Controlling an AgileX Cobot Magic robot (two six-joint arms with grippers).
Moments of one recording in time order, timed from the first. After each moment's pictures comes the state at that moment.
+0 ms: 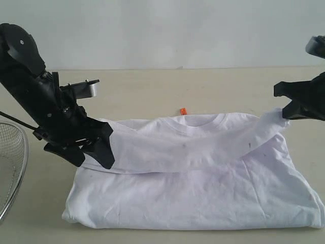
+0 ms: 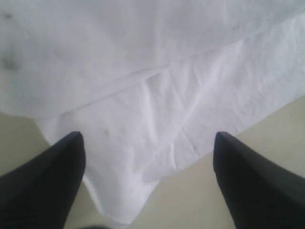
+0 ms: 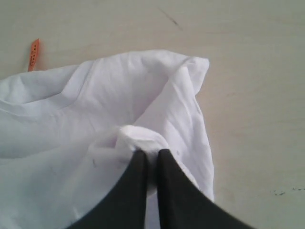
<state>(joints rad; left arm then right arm) -0.29 1.82 -1.14 -0.48 0.98 0.33 -0.20 1.57 -0.88 0.69 0.50 -0.52</state>
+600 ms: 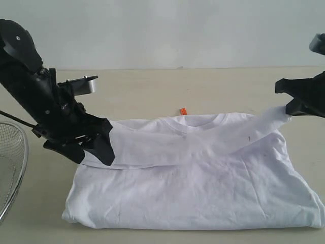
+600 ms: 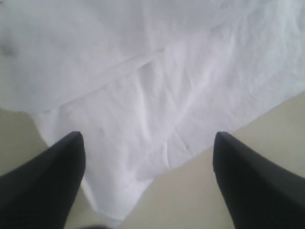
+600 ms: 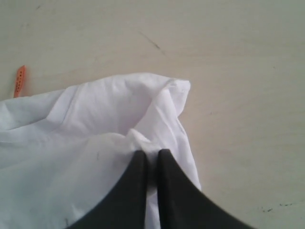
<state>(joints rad) -0.29 1.80 -1.14 -0.49 0.98 0.33 -0.20 1.59 -0.88 0.69 0.42 -0.49</state>
